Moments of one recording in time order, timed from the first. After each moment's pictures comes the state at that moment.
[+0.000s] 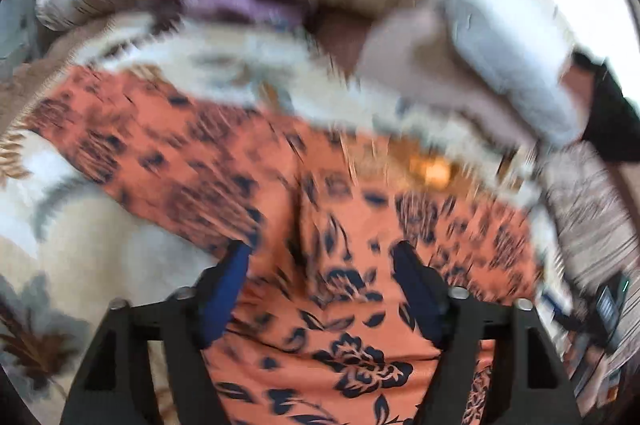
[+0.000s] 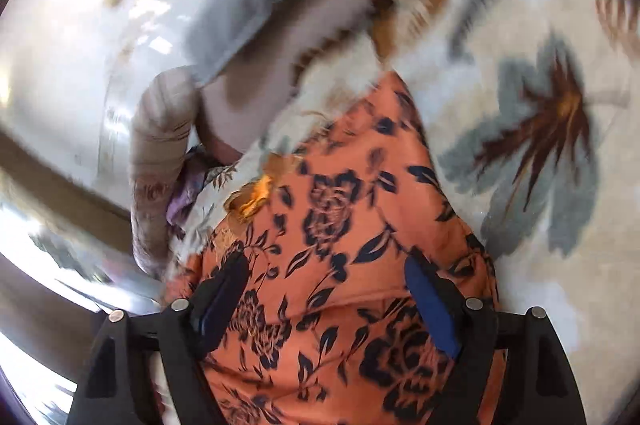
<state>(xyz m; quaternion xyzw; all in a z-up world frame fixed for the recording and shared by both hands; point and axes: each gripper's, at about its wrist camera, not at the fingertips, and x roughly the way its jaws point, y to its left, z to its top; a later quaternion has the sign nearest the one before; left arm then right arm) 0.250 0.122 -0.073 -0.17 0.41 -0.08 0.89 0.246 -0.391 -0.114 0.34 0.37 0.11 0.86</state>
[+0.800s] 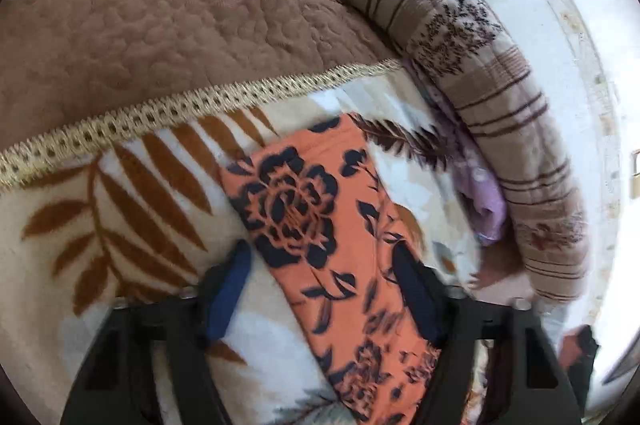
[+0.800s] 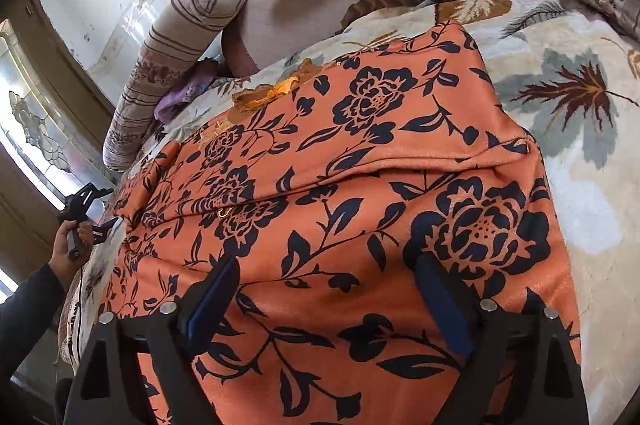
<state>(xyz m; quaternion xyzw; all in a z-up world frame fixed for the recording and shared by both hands) 0.334 0.404 -0.155 -0.47 0.36 0.12 0.80 0.211 -0.325 -0.157 0.19 0.41 0.13 0.88</state>
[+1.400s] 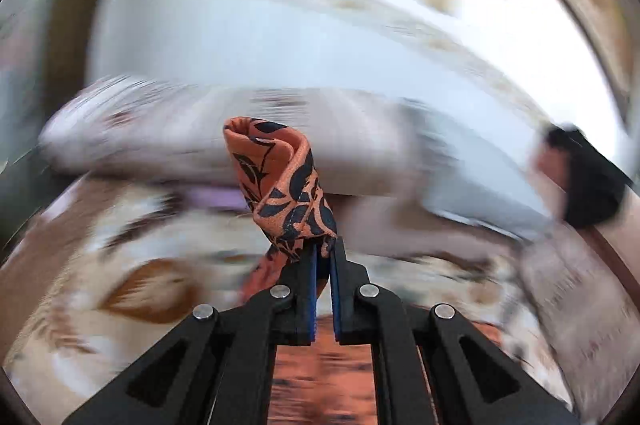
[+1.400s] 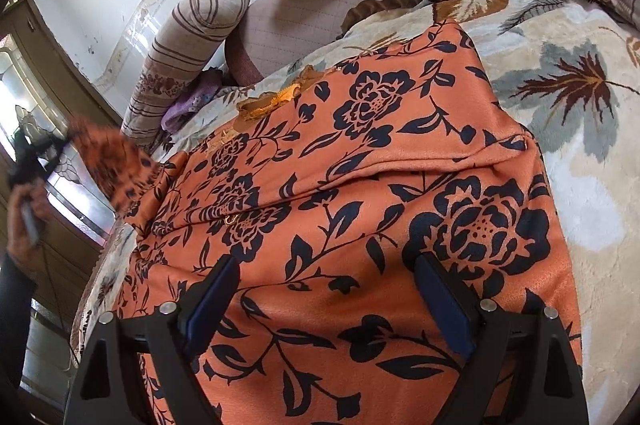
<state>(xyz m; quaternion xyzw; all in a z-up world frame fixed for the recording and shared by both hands) 0.300 0.118 0.074 -0.13 0.24 -0.12 0.95 0.207 -0.331 -0.157 0.21 0.39 0.14 0.88</state>
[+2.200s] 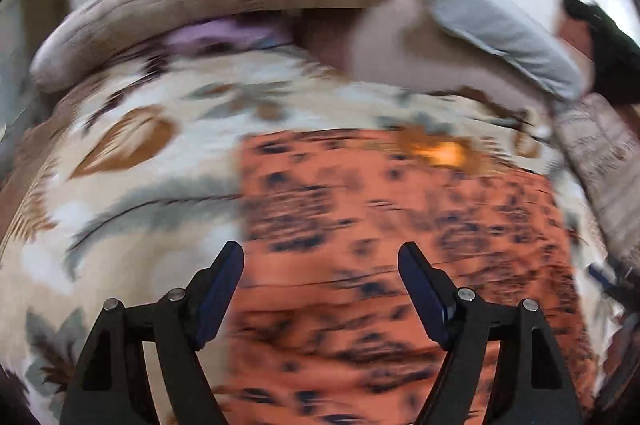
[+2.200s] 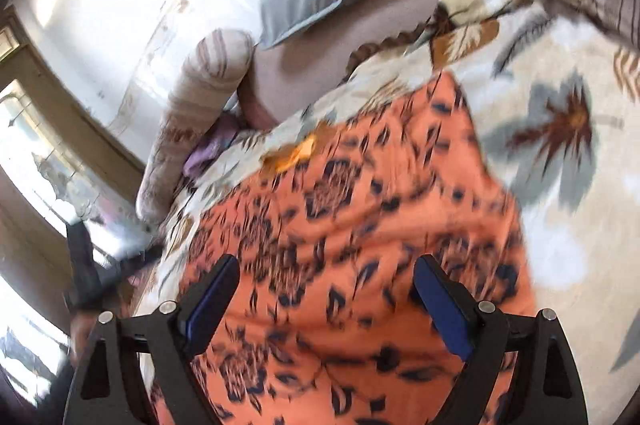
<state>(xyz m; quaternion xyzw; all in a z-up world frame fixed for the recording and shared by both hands) 0.264 0.102 -0.081 -0.06 0.42 -0.05 0.91 0.228 -0.367 -0.091 0.27 0.38 0.13 0.88</state>
